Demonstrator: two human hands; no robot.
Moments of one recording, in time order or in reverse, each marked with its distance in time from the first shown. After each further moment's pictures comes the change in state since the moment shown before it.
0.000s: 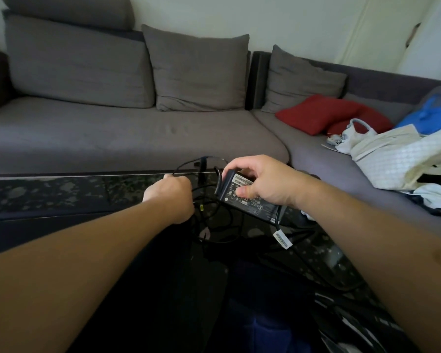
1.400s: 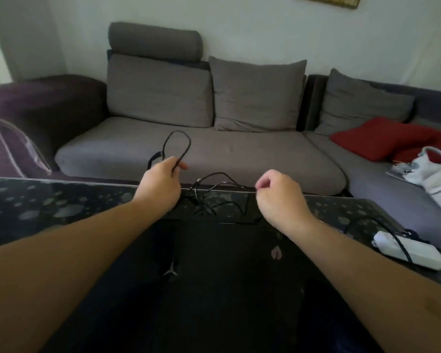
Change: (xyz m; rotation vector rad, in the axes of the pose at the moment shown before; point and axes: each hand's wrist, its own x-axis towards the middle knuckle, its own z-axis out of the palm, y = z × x) left_hand -0.060 -0.154 -0.078 -0.679 0.419 -0.143; right_hand 0.030 -0.115 0.103 -0.151 0.424 0.202
